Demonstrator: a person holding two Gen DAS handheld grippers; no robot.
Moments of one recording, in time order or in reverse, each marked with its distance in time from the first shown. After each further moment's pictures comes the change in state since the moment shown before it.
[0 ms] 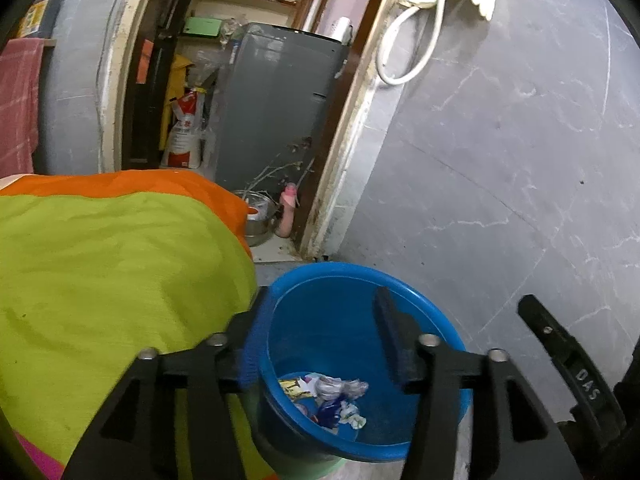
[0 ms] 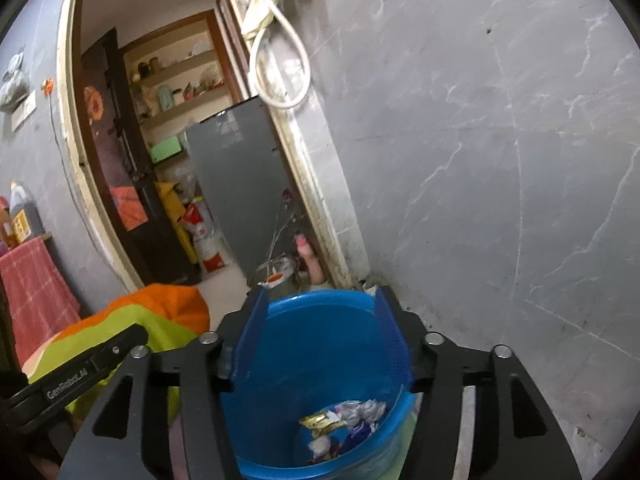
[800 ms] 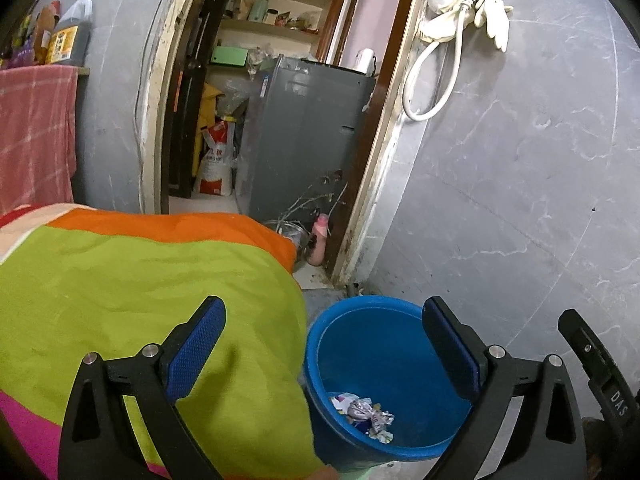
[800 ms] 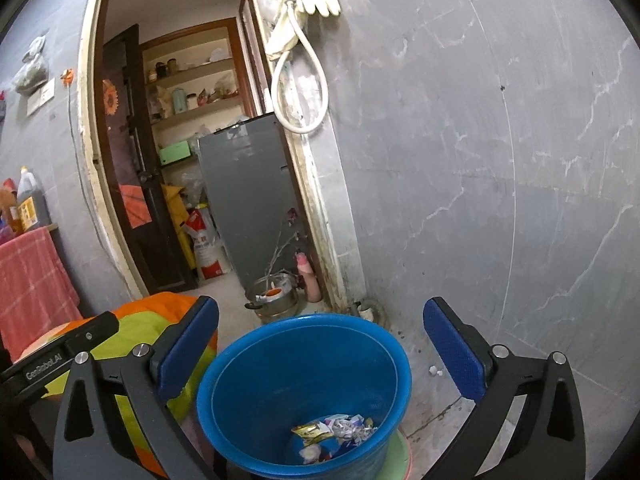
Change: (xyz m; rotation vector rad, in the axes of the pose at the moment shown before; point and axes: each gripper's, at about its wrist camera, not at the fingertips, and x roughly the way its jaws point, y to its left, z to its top) left arm -0.050 0.012 0.020 0.009 -0.095 0.106; right arm -0.031 0.026 0.021 -0.097 -0.055 -0.004
